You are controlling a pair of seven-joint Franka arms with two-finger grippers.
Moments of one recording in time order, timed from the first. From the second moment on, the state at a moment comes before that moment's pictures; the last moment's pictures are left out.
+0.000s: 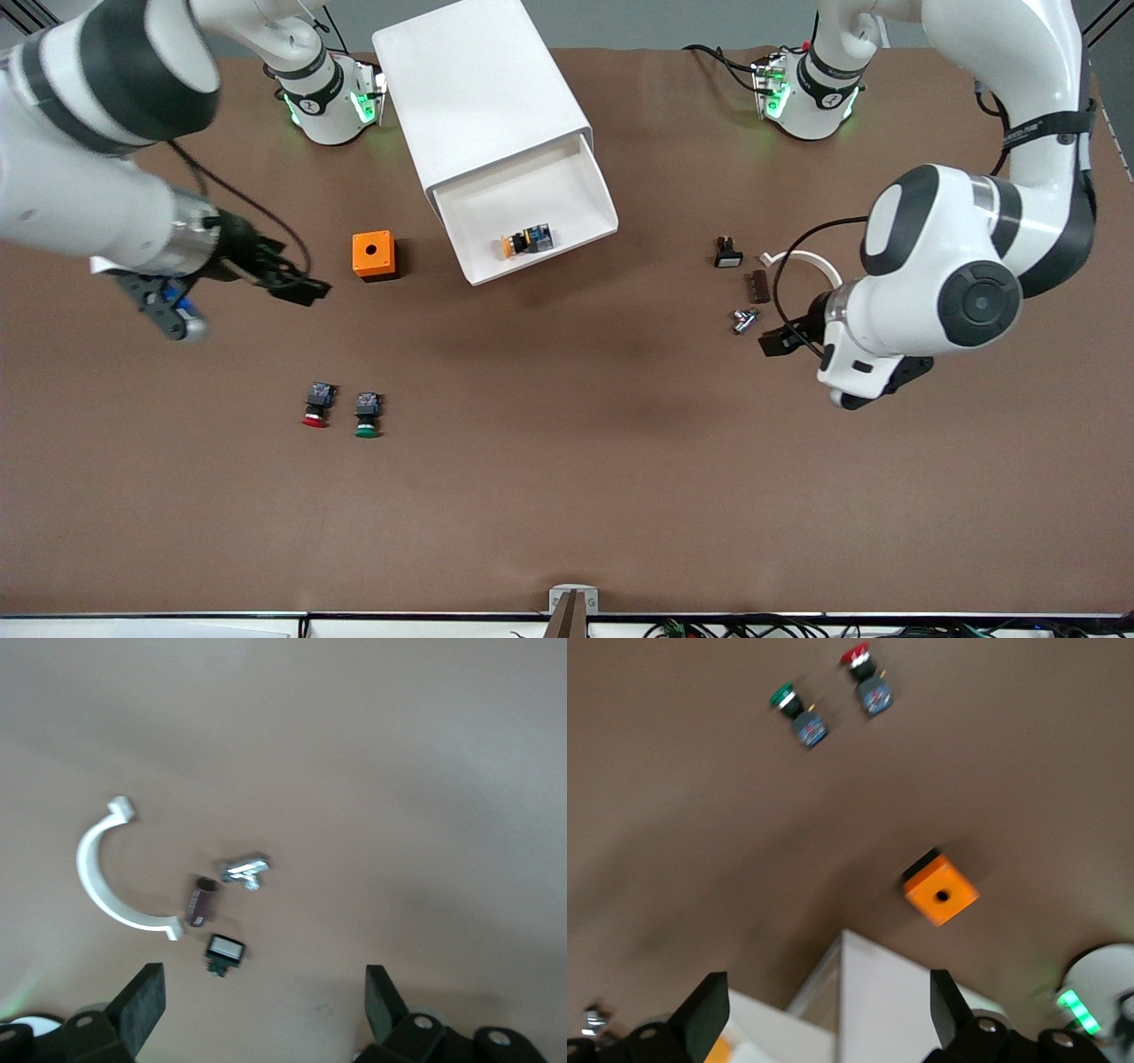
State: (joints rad) left arm -0.33 0.46 0.00 -1.38 -0.16 1.61 -0.70; right arm 0.22 0.20 -0.11 -1.49 0.22 1.49 0.67
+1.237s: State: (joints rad) left arm -0.69 0.61 -0.10 -1.39 -0.16 1.86 -0.93; right arm 0.02 0.04 -0.10 -1.55 -0.02 1.52 -0.03
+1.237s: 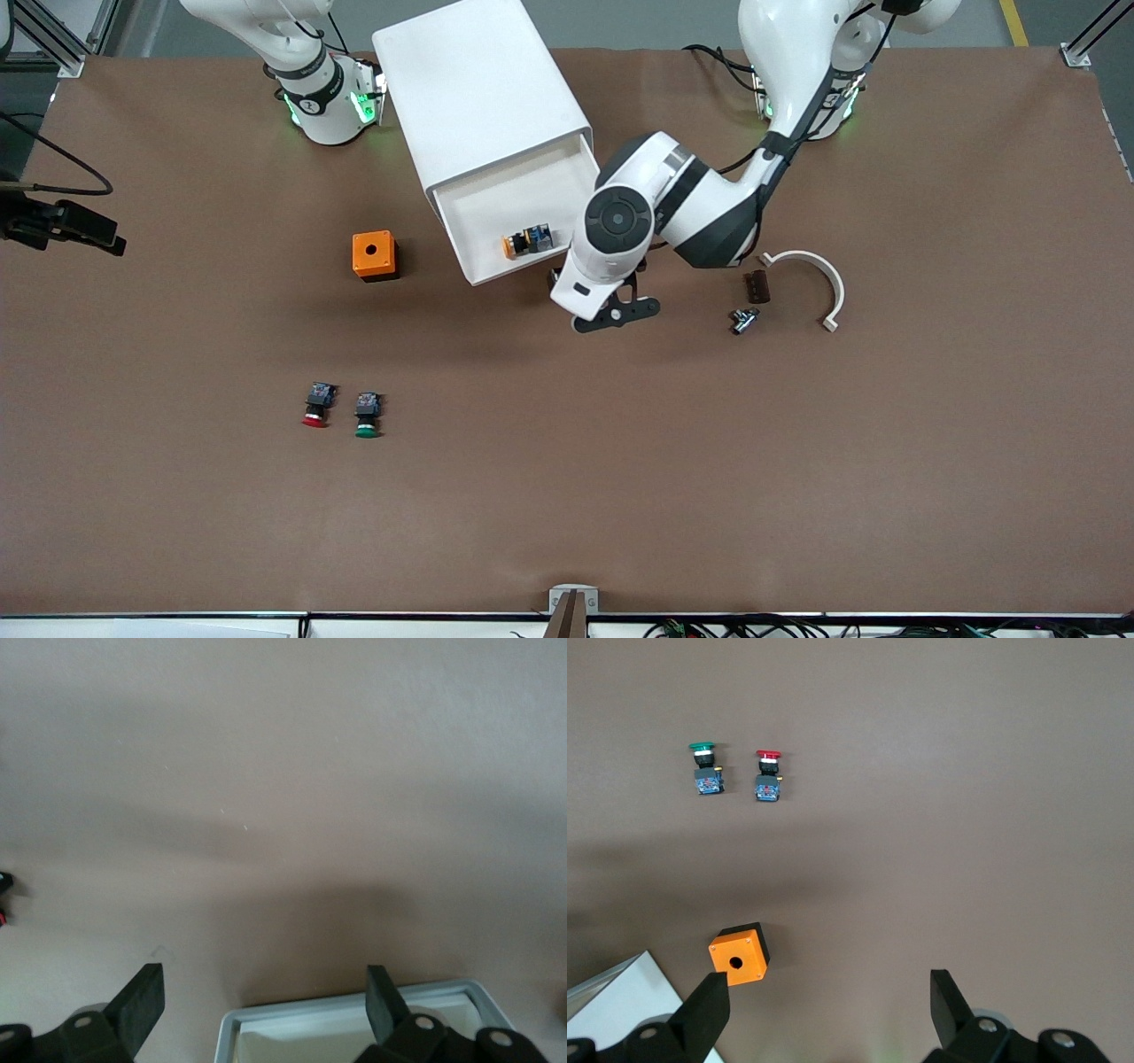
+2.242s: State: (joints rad) left arm -0.73 0.63 -0.26 -1.40 -0.25 1.69 -1.03; right arm -0.01 0.01 -0.09 -1.58 -0.02 1.55 -0.08
